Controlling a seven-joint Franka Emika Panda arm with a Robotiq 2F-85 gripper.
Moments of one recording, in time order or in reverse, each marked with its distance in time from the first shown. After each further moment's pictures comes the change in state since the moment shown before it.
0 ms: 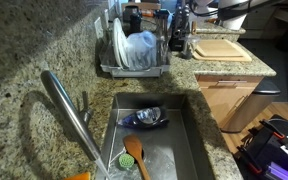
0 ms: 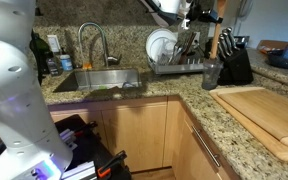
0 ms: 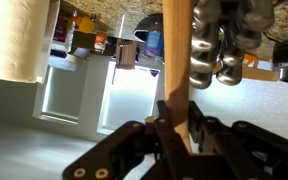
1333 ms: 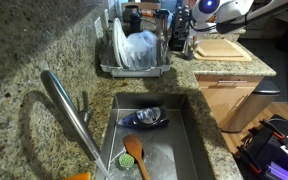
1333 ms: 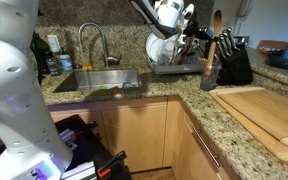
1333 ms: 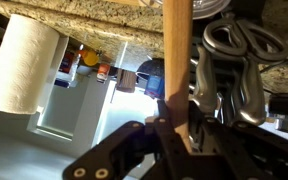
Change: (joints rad) arm -0.009 0.033 0.006 -0.094 0.008 -0.005 -0.001
